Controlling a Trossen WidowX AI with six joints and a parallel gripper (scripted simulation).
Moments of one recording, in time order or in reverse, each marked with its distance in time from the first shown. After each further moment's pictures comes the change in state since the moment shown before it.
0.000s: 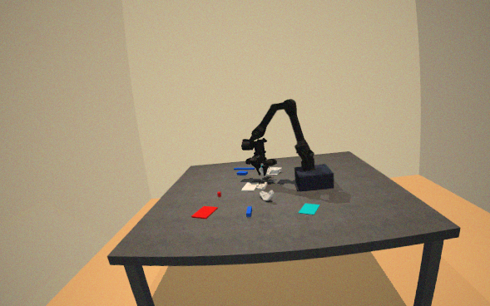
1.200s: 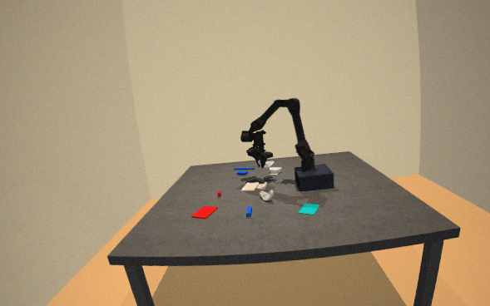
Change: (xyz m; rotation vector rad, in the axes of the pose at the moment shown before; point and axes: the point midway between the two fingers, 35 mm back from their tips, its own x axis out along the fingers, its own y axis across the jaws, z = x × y) arm -0.046 -0.010 -0.010 0.376 -0.002 -0.009
